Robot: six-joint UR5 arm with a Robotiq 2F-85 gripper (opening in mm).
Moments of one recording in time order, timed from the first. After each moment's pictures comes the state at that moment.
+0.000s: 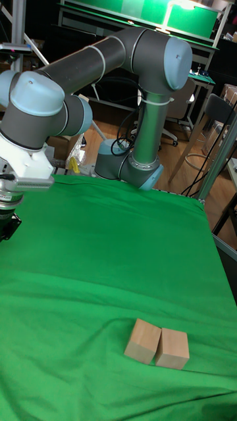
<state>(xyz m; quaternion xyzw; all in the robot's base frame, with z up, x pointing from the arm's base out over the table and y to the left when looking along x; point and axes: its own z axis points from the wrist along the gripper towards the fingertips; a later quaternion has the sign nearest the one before) 0.615 -0.293 0.101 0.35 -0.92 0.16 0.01</state>
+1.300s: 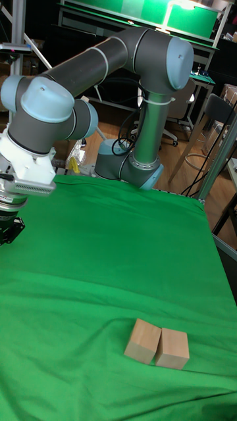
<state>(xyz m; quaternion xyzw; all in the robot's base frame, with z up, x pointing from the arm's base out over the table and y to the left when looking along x) 0.613 -0.291 0.101 0.30 -0.94 0.17 0.01</state>
